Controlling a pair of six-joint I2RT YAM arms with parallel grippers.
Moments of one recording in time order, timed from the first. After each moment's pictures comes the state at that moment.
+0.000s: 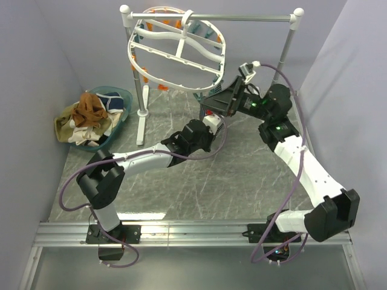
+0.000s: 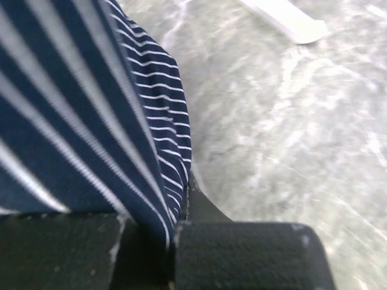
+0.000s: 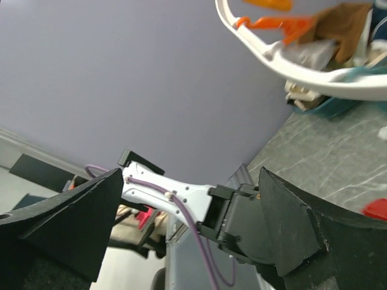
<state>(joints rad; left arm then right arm) -0.87 1.74 1.18 0.18 -0.10 -0.07 0.38 1.31 1.24 0.29 -0.84 1.15</state>
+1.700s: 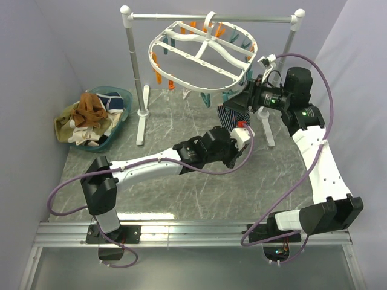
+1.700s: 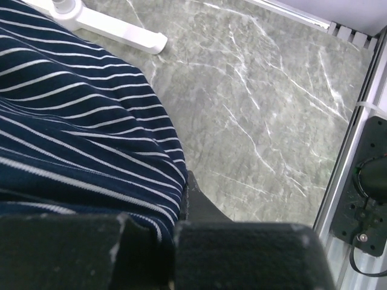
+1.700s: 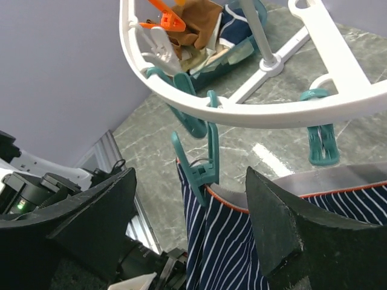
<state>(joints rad) -1.11 1.73 1.44 -0.11 0.00 -0.01 0.13 1.33 1.51 -0.43 -0.92 0.31</state>
